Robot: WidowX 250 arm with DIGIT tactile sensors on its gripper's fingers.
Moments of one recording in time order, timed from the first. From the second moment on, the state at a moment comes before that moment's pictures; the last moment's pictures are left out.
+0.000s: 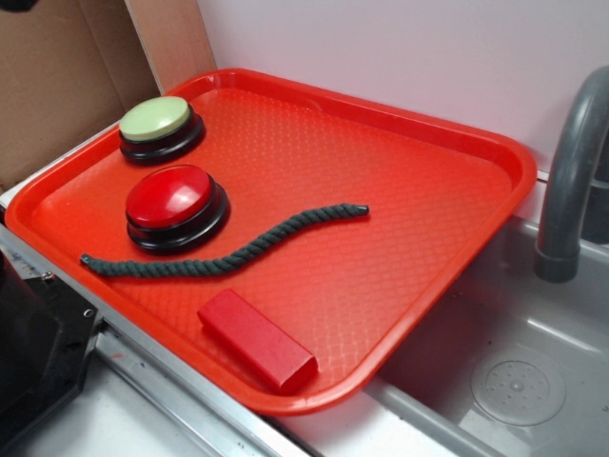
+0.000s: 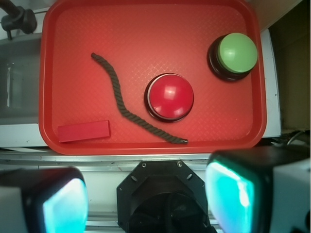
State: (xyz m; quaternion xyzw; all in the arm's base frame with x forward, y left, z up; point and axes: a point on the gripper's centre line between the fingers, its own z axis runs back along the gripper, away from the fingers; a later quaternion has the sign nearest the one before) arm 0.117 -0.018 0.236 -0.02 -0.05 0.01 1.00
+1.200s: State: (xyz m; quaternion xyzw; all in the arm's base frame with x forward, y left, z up) arm 0.238 0.082 0.129 0.10 -0.05 0.31 0.95
